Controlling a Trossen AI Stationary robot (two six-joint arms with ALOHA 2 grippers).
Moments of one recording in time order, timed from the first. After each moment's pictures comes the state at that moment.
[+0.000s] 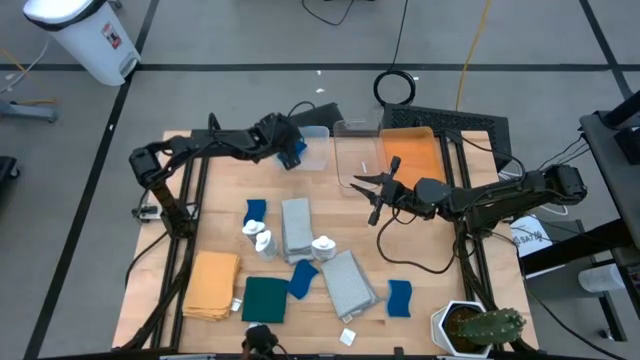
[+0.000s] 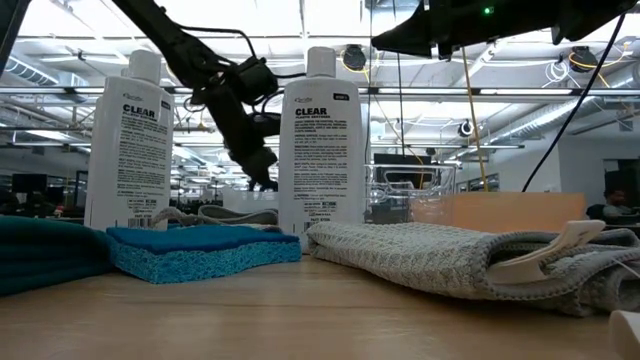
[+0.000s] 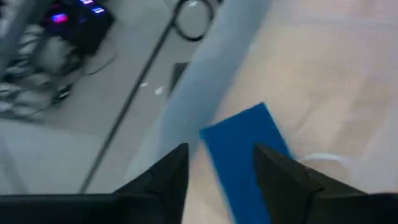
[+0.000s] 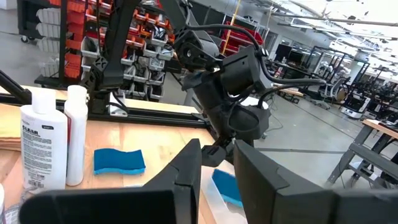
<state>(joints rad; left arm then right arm) 0.57 1.72 1.06 -0.13 -0.35 0.33 0.05 1.17 0.60 0.60 0.44 -0.27</state>
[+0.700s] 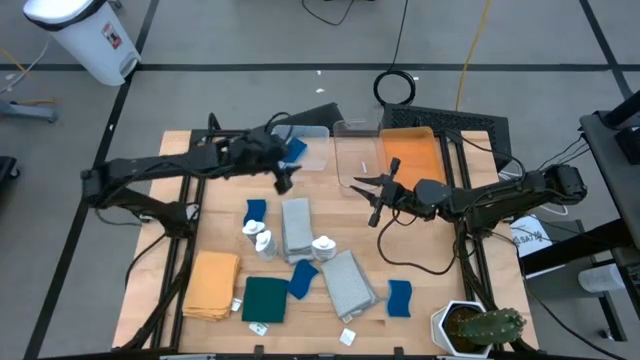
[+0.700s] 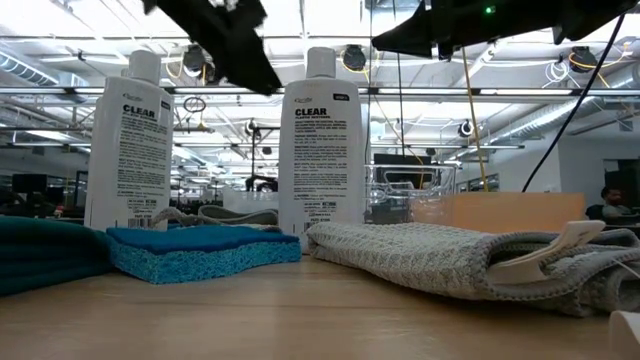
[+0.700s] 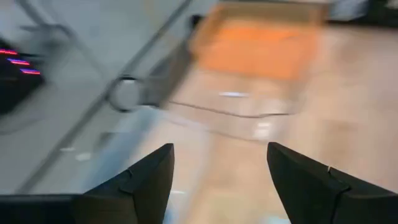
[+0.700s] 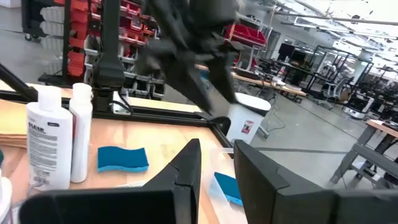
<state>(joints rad) 0.28 1.27 1.06 -0.35 -0.15 0.02 0.07 1.17 0.60 0.58 0.44 -0.27</state>
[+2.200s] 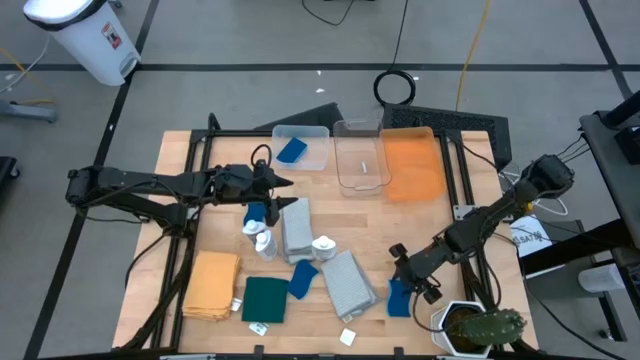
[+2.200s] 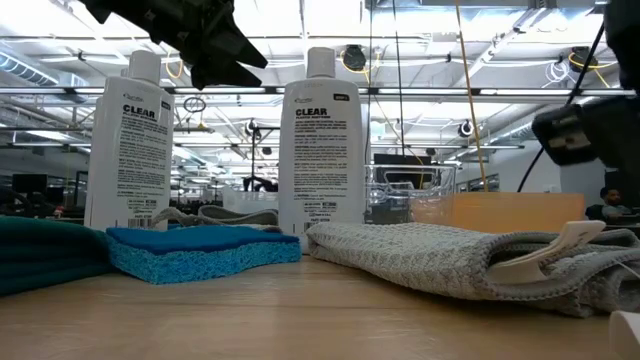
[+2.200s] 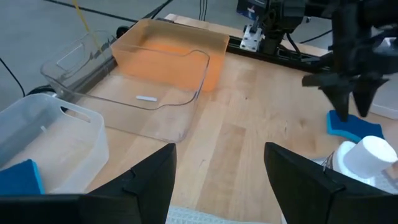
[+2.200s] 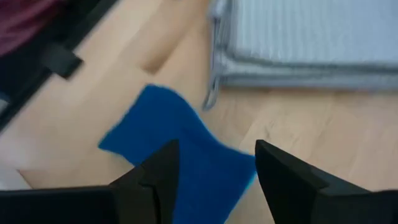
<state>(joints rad) 0.06 1.11 0.76 -0.06 -0.14 -0.19 0.58 1.26 0.48 -0.04 -0.10 0.08</state>
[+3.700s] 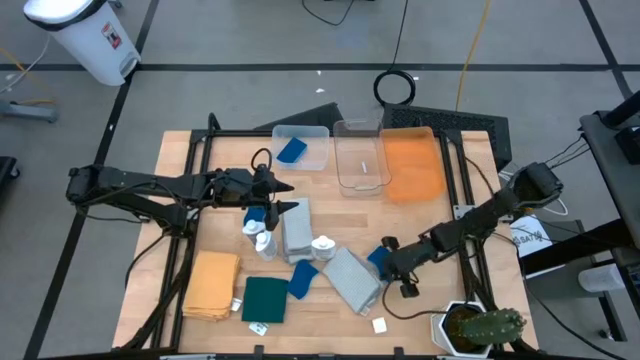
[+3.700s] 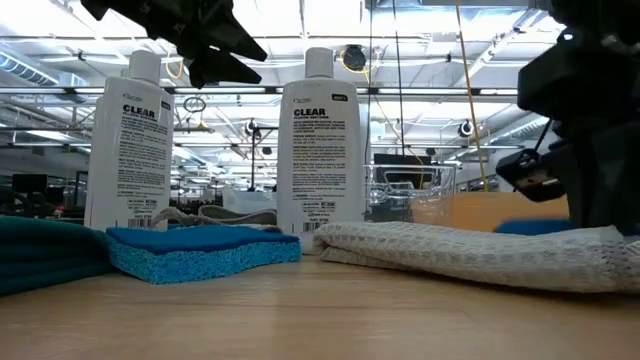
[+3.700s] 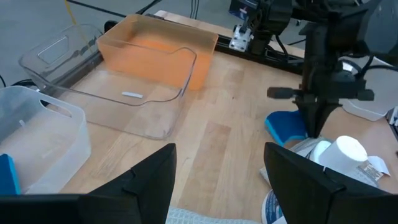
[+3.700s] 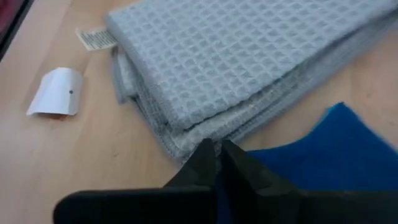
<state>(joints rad) 0.02 1.11 0.76 -0.06 -0.14 -0.25 0.46 1.44 0.49 0.10 -0.05 0.27</state>
